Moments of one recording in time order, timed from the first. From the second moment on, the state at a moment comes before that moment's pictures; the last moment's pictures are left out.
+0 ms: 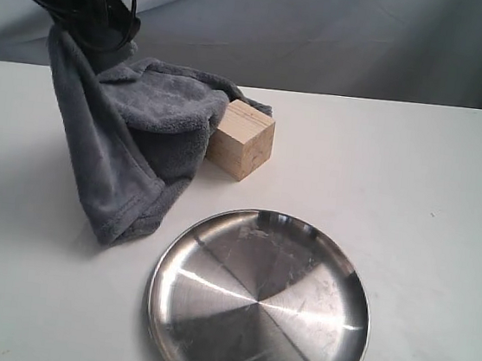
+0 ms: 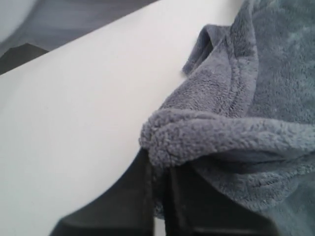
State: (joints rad) left arm -0.43 1.94 -1.84 0.55 1.22 -0.21; right arm -0.02 0.03 0.00 0.14 0.32 -0.16
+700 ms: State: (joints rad) left arm -0.25 1.89 -1.34 0.55 1.12 -0.27; right arm -0.02 0.03 0.00 0.14 0.32 -0.16
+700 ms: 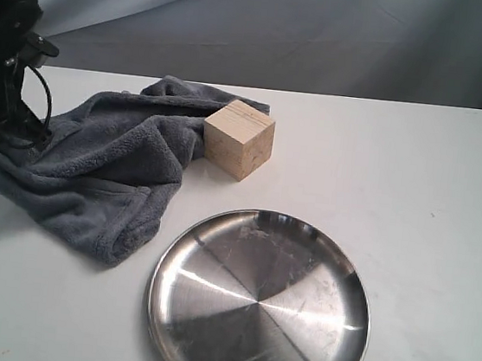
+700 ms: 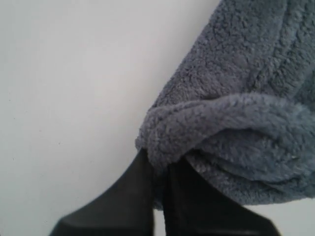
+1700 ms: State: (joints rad) left arm -0.25 1.84 -1.13 0.53 0.92 -0.23; right arm -0.02 0.03 0.00 0.14 0.32 -0.16
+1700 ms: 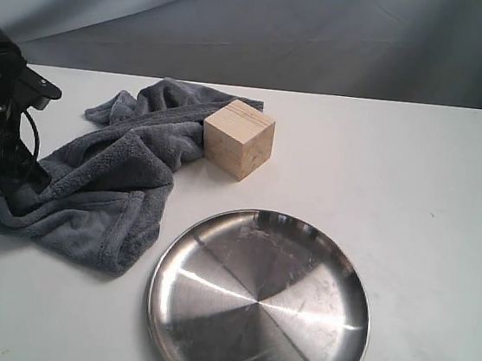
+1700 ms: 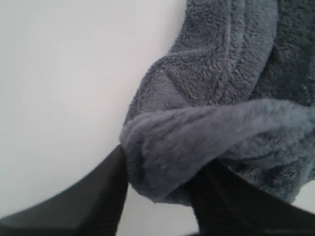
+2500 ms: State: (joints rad) left arm -0.25 1.80 -1.13 0.50 0.97 -0.22; right arm -0.02 0.03 0.00 0.14 0.32 -0.16
